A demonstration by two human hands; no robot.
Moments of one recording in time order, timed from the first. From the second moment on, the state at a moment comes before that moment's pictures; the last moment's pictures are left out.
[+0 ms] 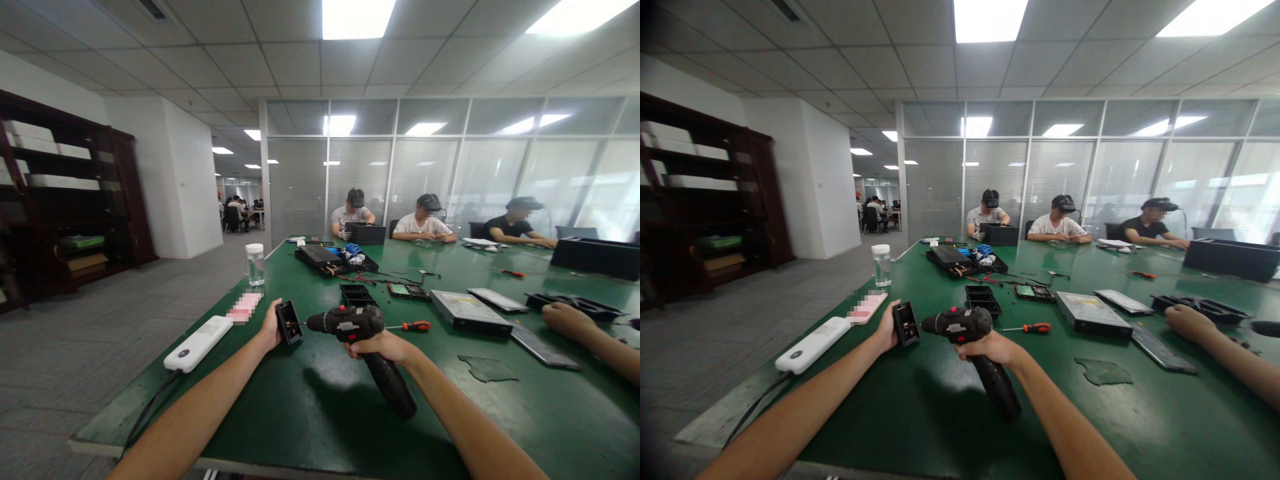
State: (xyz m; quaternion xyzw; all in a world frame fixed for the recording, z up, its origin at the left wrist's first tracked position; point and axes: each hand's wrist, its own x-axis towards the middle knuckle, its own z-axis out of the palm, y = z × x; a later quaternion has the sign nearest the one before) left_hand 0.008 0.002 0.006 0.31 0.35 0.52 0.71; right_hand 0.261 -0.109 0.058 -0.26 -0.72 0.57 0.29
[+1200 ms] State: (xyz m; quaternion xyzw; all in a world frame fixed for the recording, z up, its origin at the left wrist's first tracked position) left_hand 0.009 0.000 0.008 0.30 0.36 0.52 0.71; right_hand 0.261 -0.109 0.059 -0.28 -0.72 0.57 0.28
